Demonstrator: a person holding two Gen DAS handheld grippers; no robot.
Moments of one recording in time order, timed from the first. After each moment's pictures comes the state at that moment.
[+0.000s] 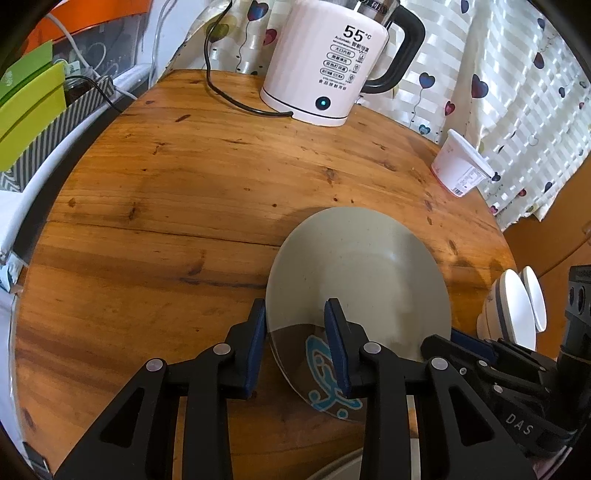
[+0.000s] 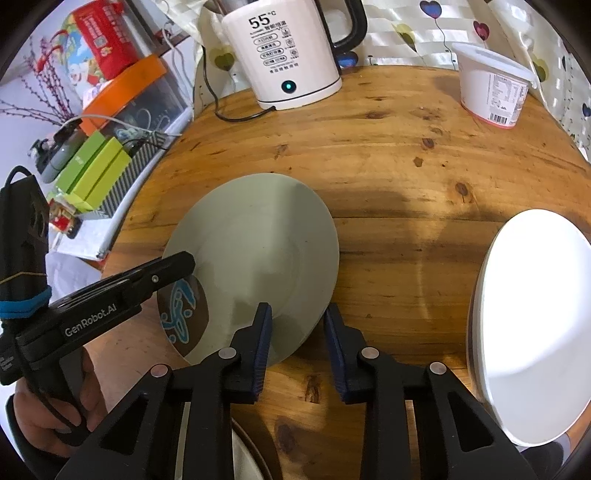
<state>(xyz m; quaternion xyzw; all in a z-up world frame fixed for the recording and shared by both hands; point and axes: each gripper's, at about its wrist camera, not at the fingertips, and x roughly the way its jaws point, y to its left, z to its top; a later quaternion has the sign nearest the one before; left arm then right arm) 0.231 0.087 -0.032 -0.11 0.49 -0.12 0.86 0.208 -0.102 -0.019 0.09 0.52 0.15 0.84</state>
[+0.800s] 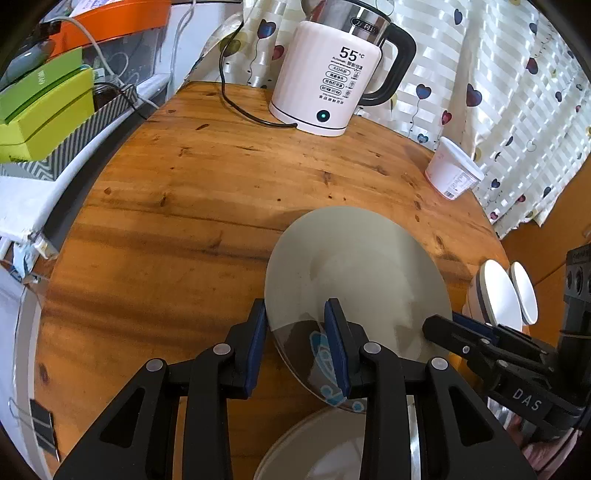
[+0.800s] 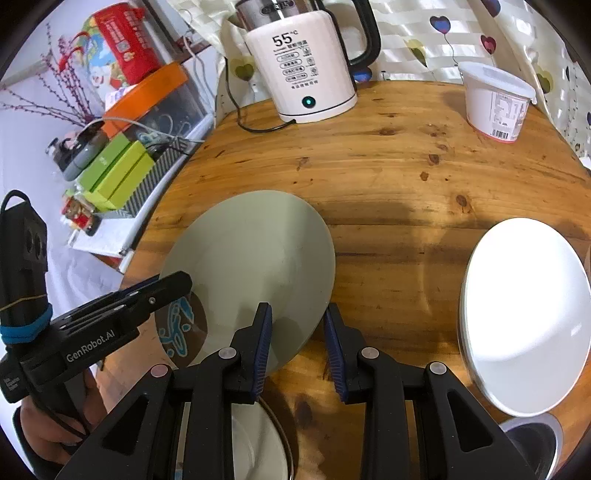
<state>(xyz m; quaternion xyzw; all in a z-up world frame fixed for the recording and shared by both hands) 0.191 0.091 -0.009 -0.11 0.48 -0.10 0.87 0.189 -0.103 0.004 0.09 0.50 0.17 0.84</state>
